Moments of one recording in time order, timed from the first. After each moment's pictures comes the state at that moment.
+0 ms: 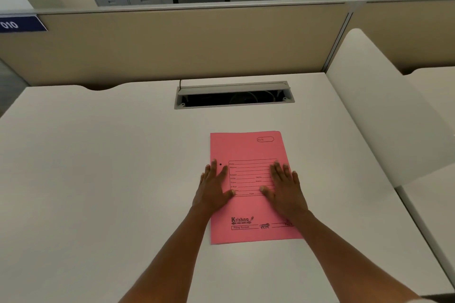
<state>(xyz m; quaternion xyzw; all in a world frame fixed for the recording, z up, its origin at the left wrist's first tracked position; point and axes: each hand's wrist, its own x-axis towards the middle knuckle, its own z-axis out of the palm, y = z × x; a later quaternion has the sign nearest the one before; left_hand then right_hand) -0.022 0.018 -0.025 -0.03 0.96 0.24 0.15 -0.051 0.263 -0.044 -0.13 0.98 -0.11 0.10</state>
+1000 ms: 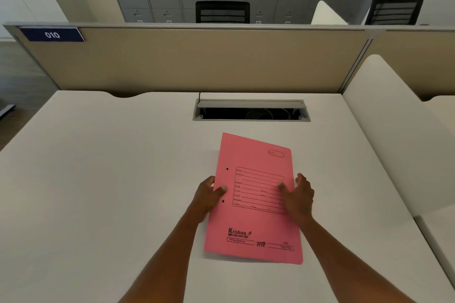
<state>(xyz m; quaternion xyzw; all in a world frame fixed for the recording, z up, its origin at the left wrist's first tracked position) -0.020 -0.033 -0.001 -0.22 0.72 0.65 0.12 -0.074 0.228 -0.016 0.13 0.91 -0.38 0.04</state>
